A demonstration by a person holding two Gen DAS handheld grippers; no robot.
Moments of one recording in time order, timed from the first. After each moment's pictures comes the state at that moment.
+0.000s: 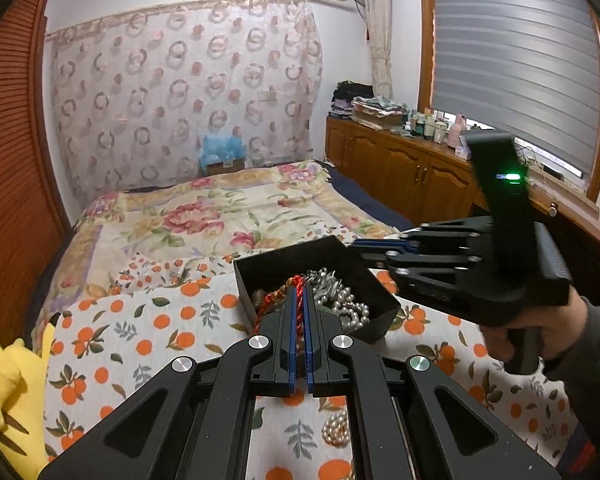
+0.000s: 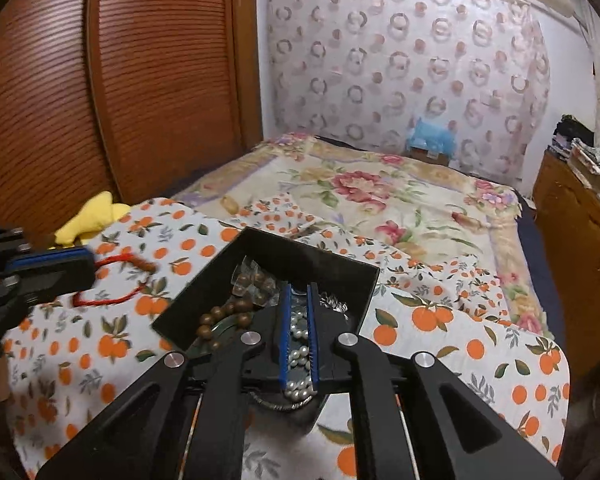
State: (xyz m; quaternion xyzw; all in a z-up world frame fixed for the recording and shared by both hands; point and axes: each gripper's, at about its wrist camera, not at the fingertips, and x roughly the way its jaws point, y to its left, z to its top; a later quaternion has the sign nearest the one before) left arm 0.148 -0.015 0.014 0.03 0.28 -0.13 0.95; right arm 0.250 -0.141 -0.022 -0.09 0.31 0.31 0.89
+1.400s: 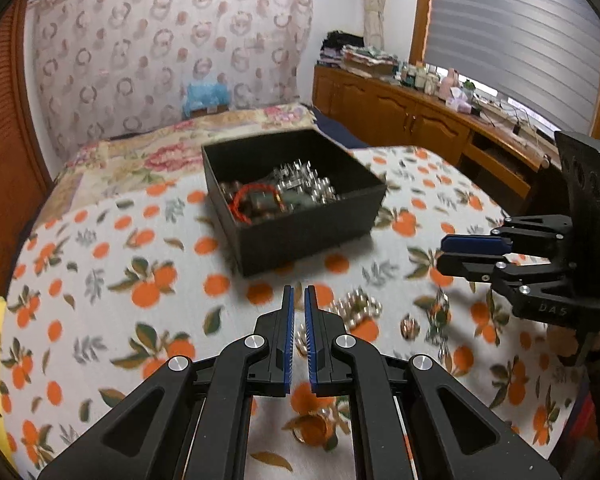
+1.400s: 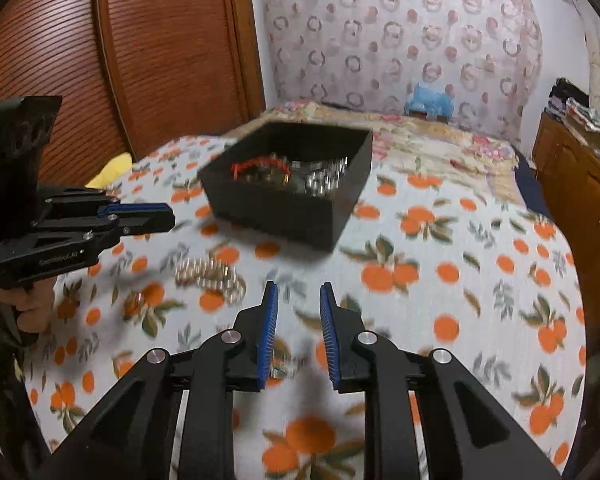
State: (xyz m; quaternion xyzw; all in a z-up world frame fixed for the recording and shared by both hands) left arm 0.123 -0.022 -0.059 0.03 0.37 -0.15 0.91; right arm 0.147 -0.196 -0.081 -0.08 0.37 0.31 0.87
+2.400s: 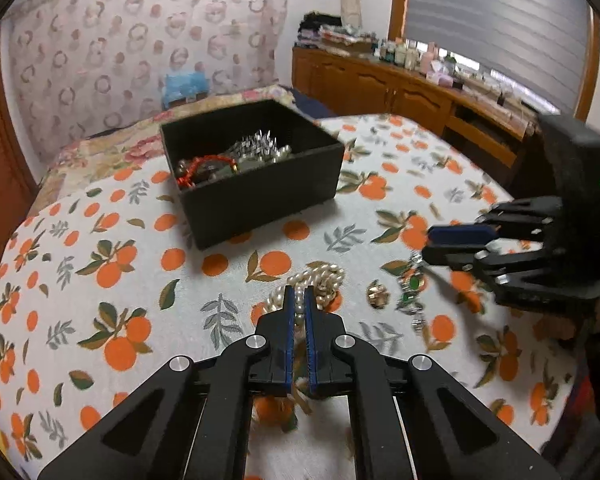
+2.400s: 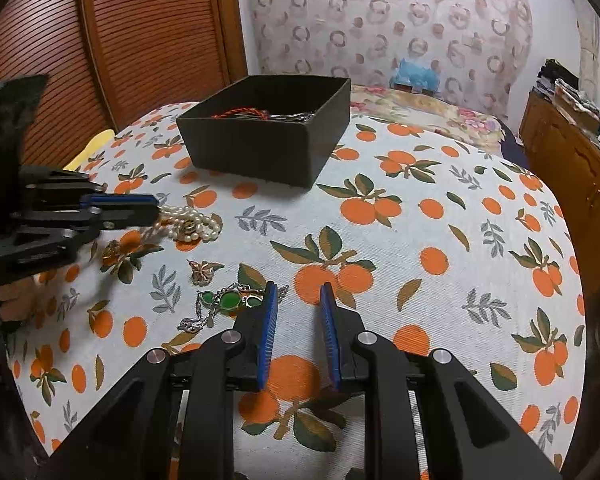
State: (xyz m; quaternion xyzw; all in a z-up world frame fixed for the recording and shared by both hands) left arm 0.107 -0.045 -0.067 0.05 0.39 -0.18 0.90; right arm 0.141 -0.206 -0.103 -0.09 0.40 0.28 0.87
